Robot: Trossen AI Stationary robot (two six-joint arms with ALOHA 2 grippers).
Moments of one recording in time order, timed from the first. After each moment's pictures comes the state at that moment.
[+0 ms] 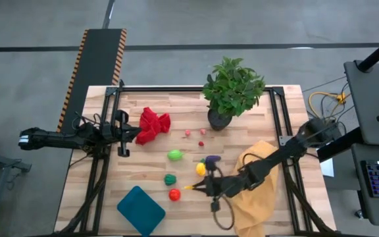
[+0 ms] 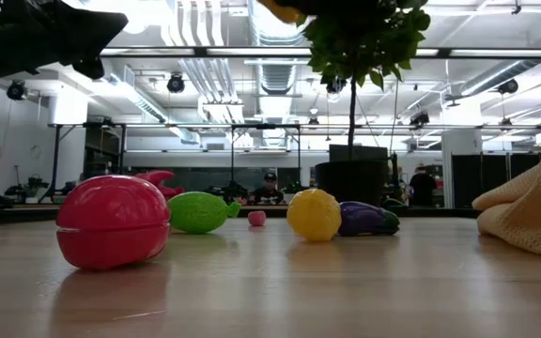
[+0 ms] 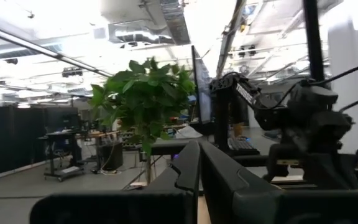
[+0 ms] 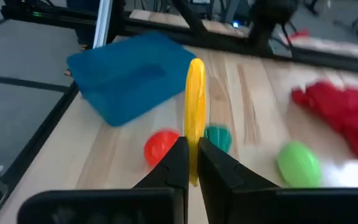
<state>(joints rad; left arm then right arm) -0.01 0.34 0.02 0.65 -0.09 0.14 0.53 1.74 1.07 0.22 0.42 0.07</state>
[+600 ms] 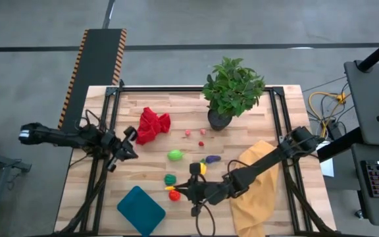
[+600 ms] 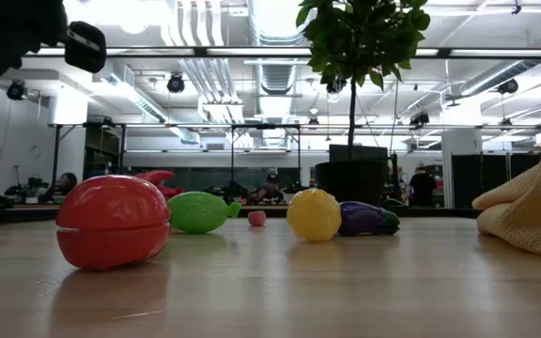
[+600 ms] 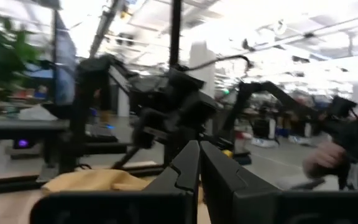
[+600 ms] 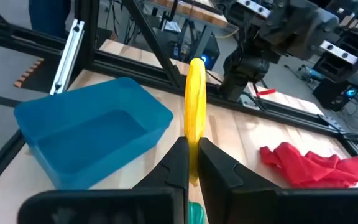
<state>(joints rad) -0.10 0.40 0.02 0.65 0.35 -0.15 0.51 1.94 1.37 0.22 0.55 -0.11</state>
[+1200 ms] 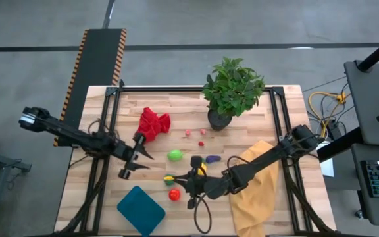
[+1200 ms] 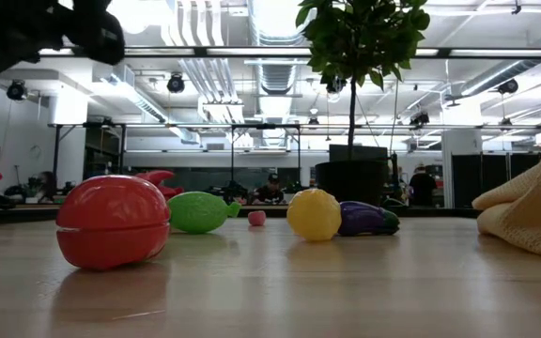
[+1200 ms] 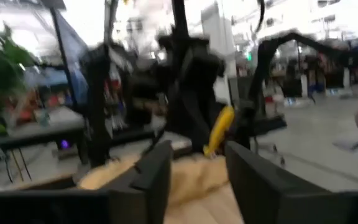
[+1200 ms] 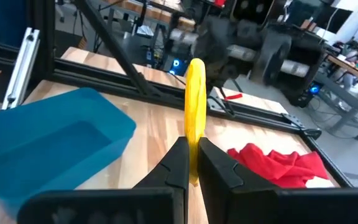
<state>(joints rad) -0.28 0.81 0.10 0.94 0.12 0.12 0.48 1.93 1.37 0.25 0.64 -0.14</state>
